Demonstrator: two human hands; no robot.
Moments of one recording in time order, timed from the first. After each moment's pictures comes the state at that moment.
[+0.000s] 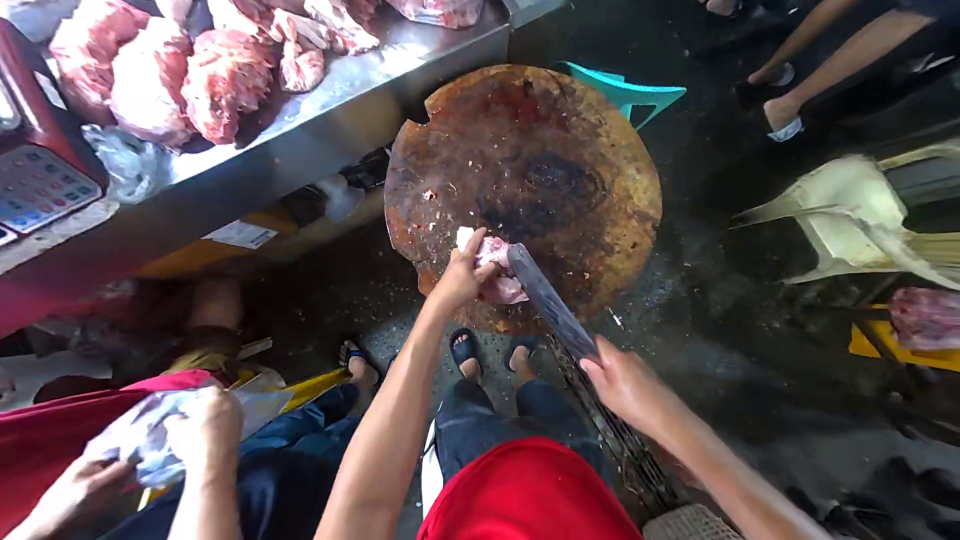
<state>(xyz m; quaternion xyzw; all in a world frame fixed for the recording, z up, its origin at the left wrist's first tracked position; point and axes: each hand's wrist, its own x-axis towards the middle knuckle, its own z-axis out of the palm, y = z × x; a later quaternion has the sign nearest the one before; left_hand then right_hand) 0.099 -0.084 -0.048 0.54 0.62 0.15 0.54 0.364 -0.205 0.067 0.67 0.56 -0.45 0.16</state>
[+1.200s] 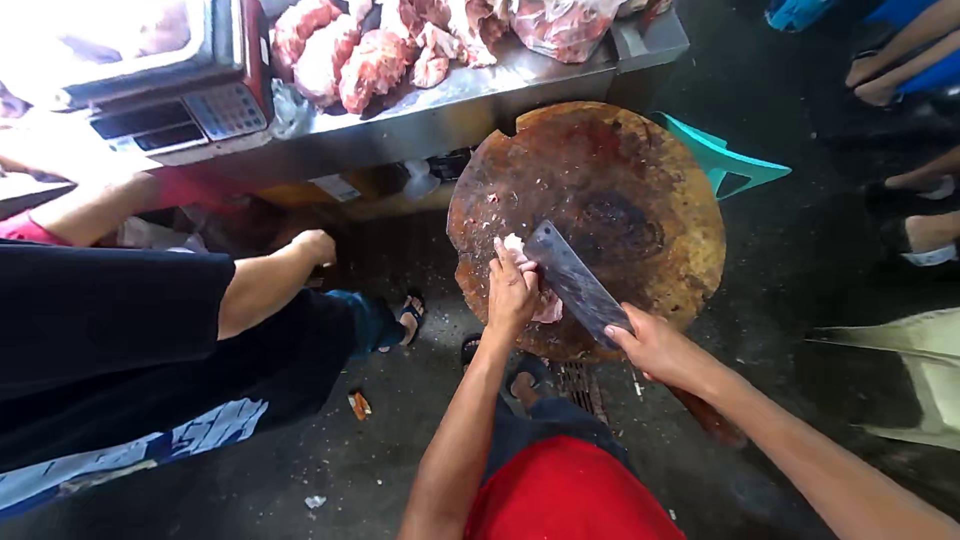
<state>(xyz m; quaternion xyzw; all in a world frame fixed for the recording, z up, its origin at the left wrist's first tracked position) 0.172 -0.113 -0.055 0.45 0.80 0.26 0.30 0.402 -0.079 0.052 0.55 0.67 -0.46 0.18</state>
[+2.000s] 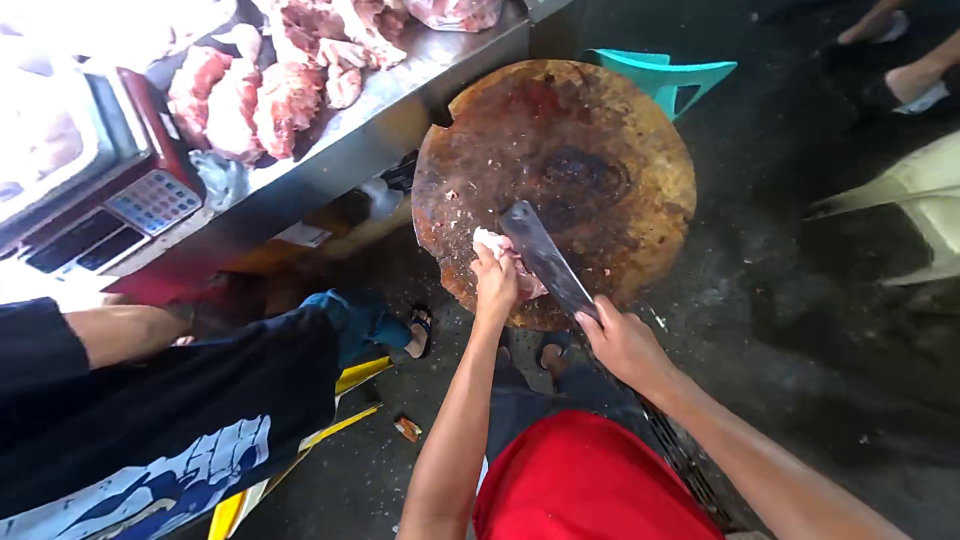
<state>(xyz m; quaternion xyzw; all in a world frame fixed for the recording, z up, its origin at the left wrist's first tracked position) 0.162 -0.109 -0.040 0.38 0.78 0.20 0.45 0.368 -0.175 0.034 0.64 0.67 -0.38 0.01</state>
